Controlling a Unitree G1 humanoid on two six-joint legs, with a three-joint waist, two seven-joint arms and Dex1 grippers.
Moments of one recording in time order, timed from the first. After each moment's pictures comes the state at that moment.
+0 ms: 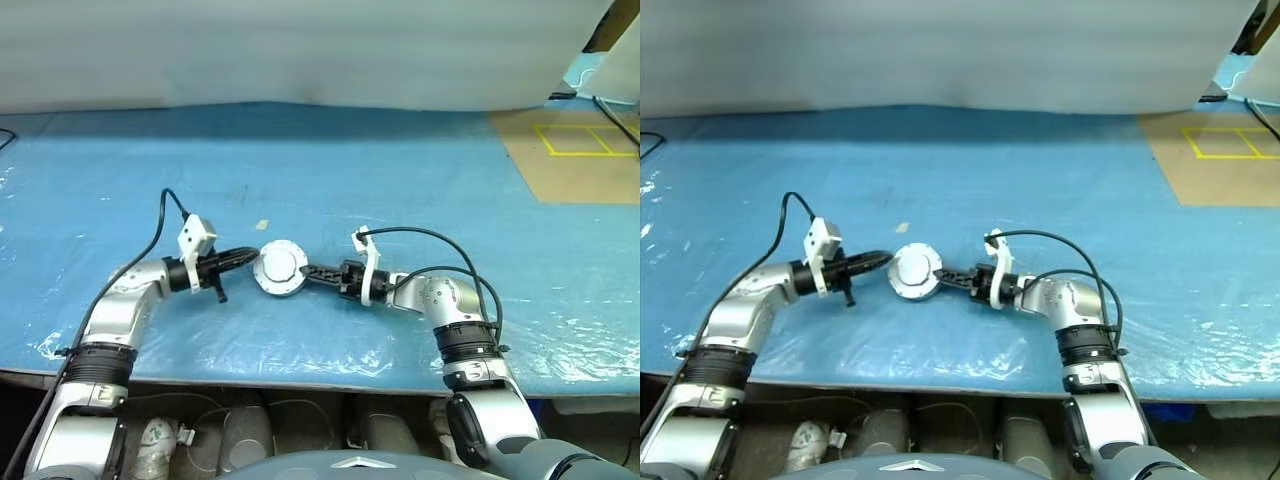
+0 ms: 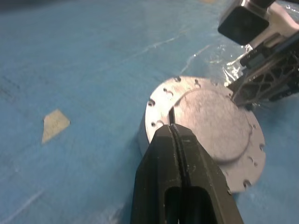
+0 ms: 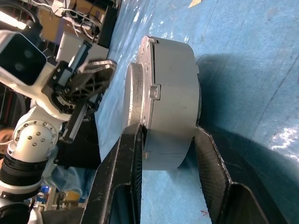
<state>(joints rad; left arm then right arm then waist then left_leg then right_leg) -0.37 0.52 0.02 0.28 -0.37 0.16 -1.08 -0.49 -0.14 -0.03 0.30 0.66 1.07 0.68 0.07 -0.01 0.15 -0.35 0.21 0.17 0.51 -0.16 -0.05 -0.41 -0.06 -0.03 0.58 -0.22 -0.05</state>
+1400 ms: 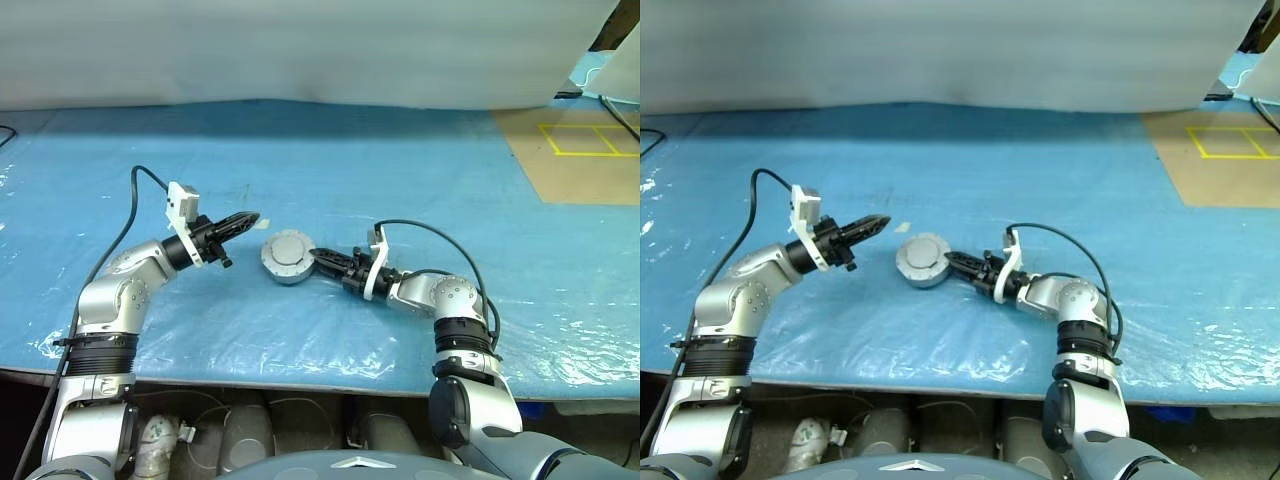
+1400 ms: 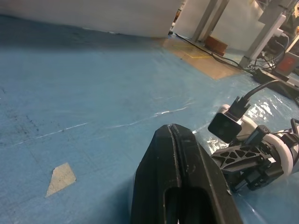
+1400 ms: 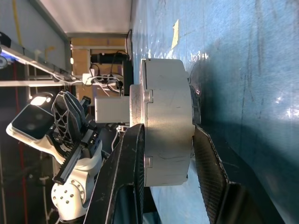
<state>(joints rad) -0.39 0.47 0.17 0.10 -0.63 0.53 -0.92 -0.55 -0.01 -0.43 0.45 0.86 1.28 0.41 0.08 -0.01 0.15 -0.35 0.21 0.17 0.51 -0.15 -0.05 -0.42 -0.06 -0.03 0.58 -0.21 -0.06</state>
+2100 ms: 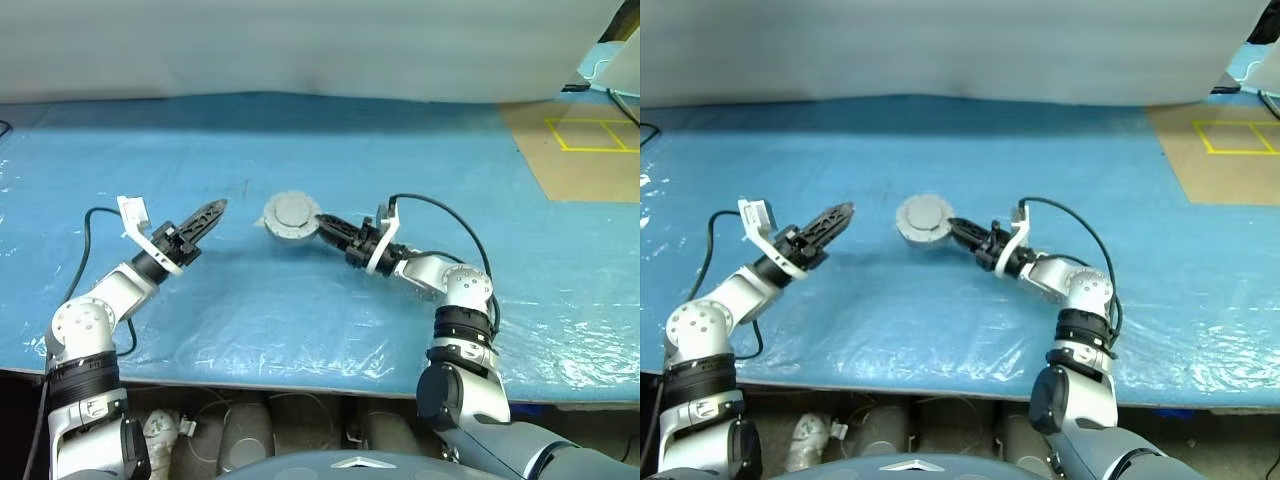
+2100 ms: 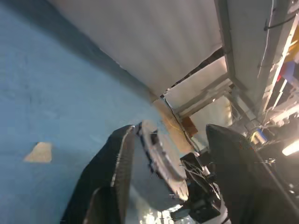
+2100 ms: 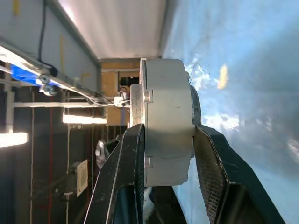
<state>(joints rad) -0.30 0.37 0.51 0.07 -1.16 0.95 -0.61 -0.65 0.05 -0.58 0.36 1.07 1.32 0.22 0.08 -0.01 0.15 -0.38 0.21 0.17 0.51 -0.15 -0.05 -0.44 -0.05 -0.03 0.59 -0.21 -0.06</state>
